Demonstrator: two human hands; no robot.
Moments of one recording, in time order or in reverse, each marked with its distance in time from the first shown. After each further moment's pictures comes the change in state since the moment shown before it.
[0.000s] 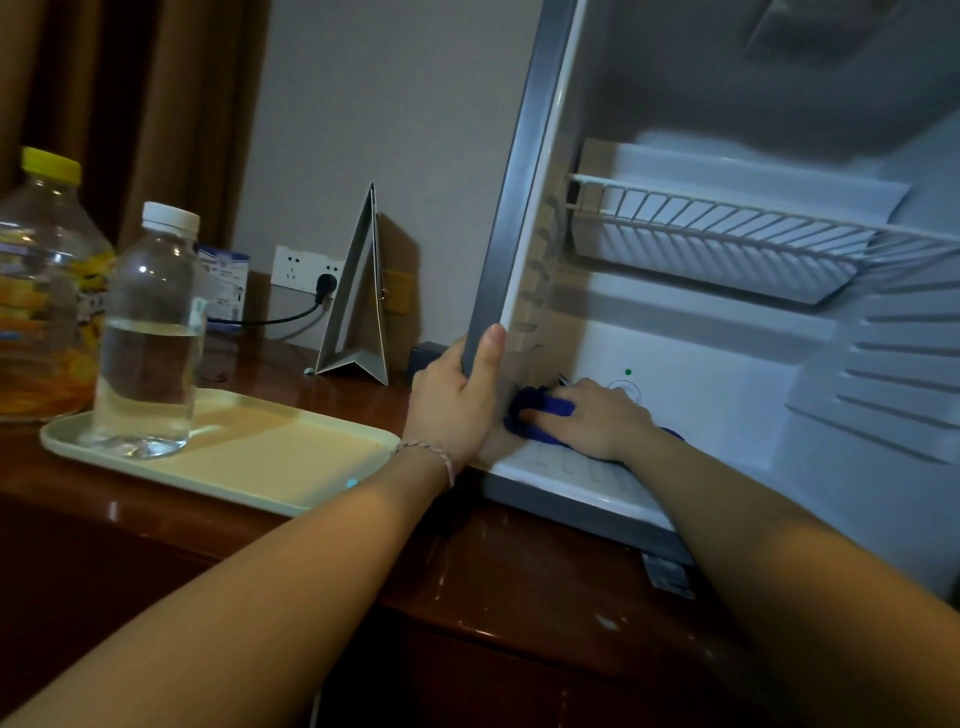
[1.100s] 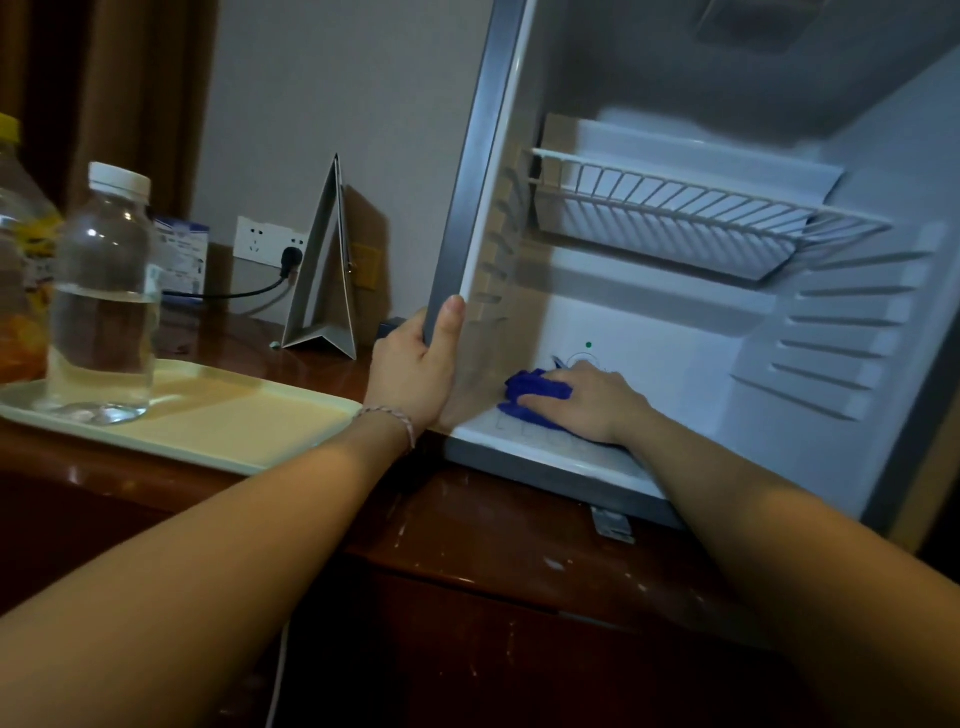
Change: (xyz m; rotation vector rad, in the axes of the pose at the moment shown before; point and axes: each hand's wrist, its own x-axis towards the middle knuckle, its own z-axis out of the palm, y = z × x) left_hand -0.005 0.007 -0.002 0.053 0.017 0.012; right_hand -0.024 0.035 -0.007 0.028 -0.056 -0.034
